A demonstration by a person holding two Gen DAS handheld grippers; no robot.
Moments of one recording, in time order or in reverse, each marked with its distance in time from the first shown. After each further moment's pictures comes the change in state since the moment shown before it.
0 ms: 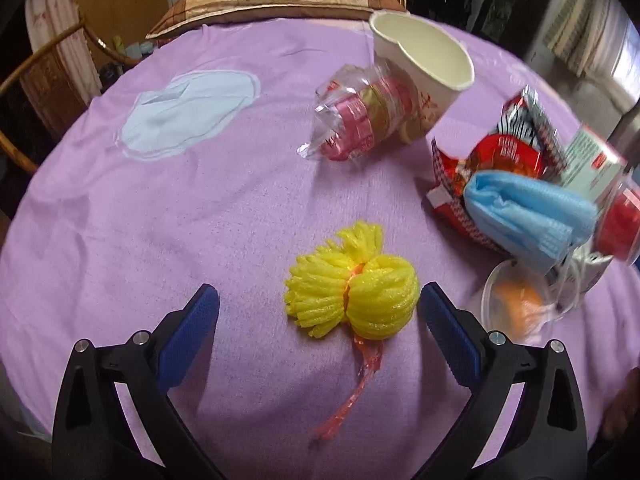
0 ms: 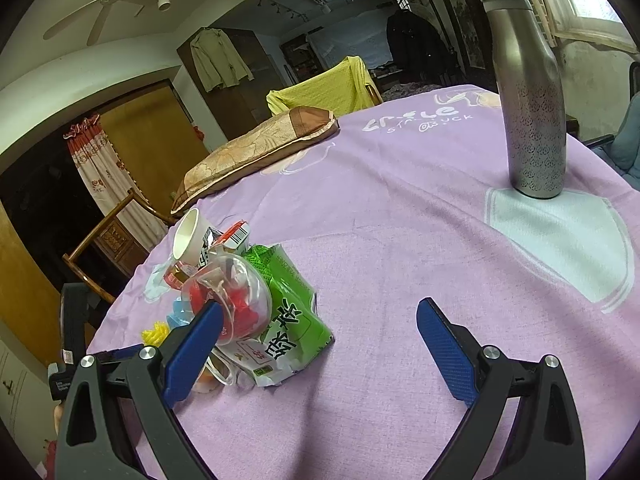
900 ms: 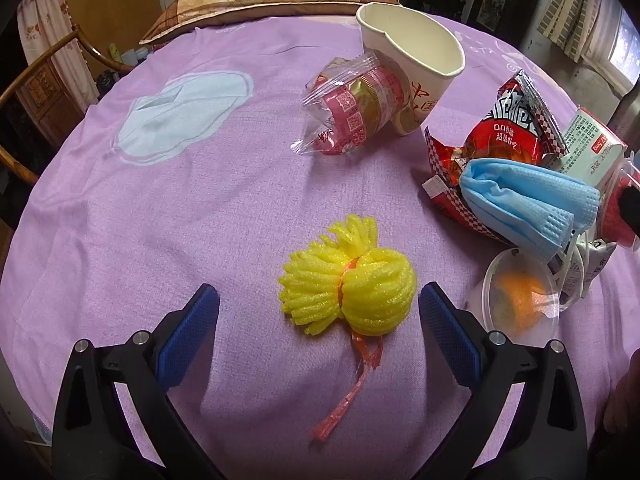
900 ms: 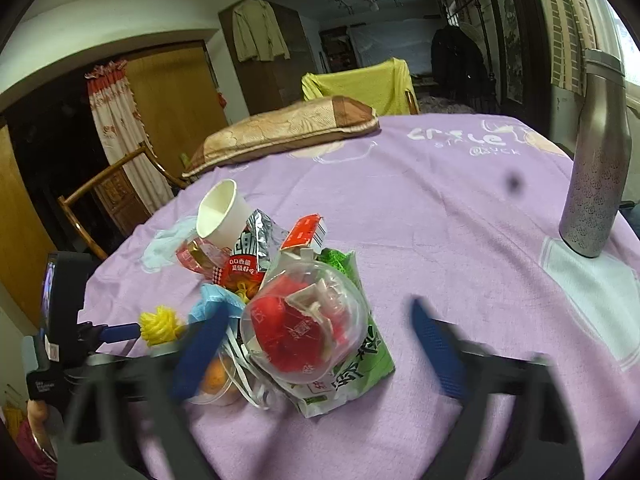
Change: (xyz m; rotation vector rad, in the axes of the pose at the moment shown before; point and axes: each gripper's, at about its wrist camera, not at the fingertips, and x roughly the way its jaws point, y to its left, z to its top) left arm -0.003 0.001 -0.003 0.007 -0.006 -0.016; right arm 0.028 0.060 0.009 -0.210 0.034 0.007
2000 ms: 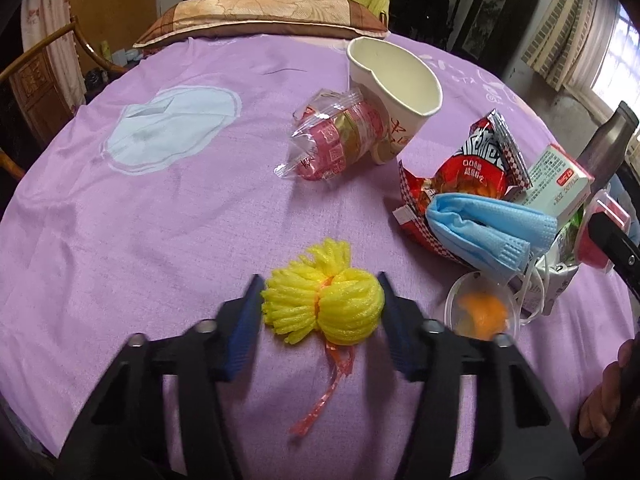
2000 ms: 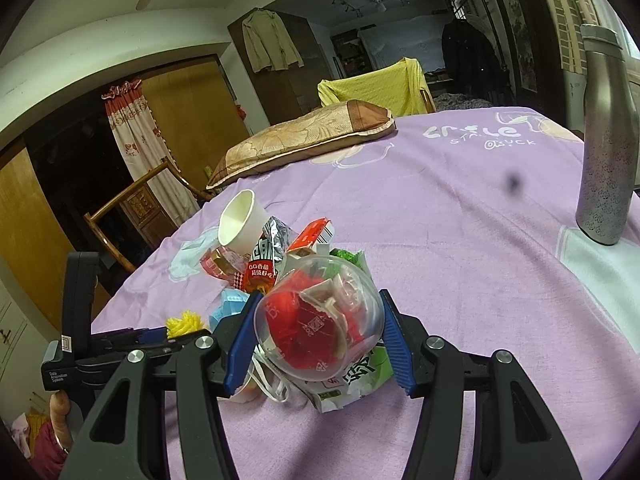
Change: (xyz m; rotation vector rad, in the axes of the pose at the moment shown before) left arm -0.014 0.003 0.003 -0.053 -0.072 -0.111; right arm -0.005 -0.006 -0.003 0.052 -0.025 0.090
